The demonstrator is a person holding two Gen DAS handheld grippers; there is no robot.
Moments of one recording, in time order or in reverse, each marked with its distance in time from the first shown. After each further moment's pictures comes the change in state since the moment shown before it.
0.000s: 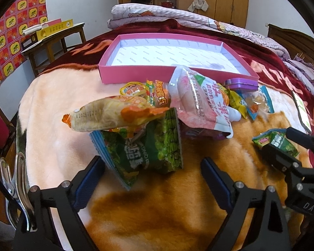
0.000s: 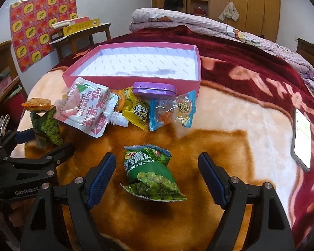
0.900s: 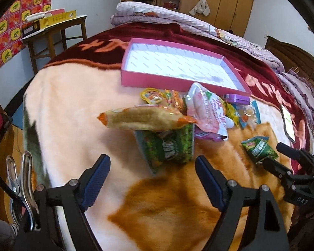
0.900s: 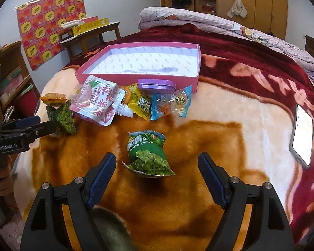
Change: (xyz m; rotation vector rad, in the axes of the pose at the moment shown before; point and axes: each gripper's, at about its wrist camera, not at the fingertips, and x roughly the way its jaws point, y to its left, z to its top) left arm -0.032 0.038 0.009 -0.075 0.024 -0.089; right arm -0.018 -0.015 -0.008 -0.010 0.022 0.082
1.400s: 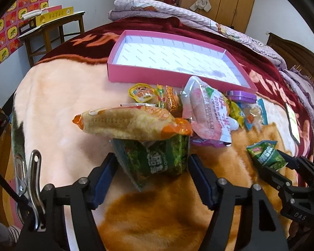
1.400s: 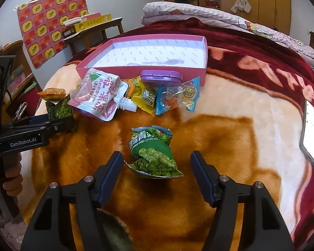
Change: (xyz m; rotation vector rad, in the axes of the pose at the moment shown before) left arm 0.030 -0.013 0.007 0.003 0.025 0.012; right arm 0.018 0.001 -0.001 0.013 0.036 0.042
